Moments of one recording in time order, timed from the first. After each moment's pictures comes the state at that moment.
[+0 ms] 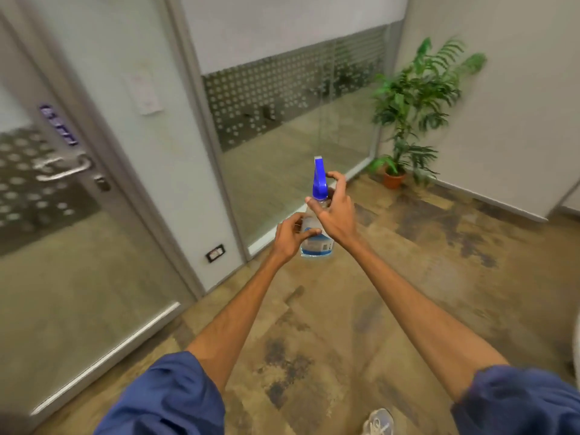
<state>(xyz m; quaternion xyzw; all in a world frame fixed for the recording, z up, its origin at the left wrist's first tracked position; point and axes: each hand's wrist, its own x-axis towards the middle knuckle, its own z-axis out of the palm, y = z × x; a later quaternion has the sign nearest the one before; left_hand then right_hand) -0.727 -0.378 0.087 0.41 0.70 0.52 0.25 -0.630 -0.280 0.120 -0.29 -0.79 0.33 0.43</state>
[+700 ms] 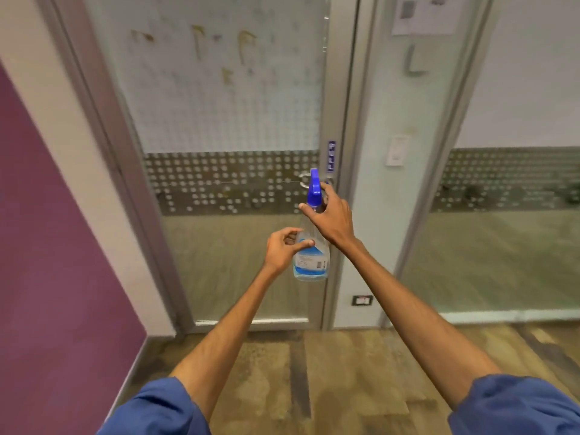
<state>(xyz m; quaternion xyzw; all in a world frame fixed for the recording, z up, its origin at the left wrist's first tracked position) -0.927 -0.762 0.174 0.12 0.77 0.62 -0.04 -0.931 -0.616 0.234 0.07 -0.85 0.40 0.33</state>
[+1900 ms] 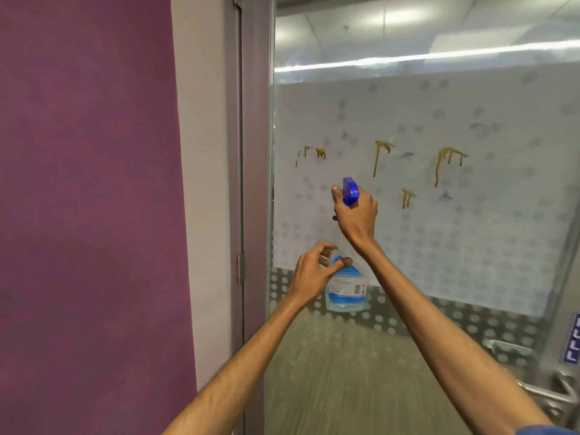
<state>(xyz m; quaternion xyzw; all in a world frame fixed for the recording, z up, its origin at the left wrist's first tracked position) -1.284 -1.068 0.341 0.15 0.80 0.51 -0.29 -1.309 -0.969 0.453 0.20 -0.70 0.56 0.39</state>
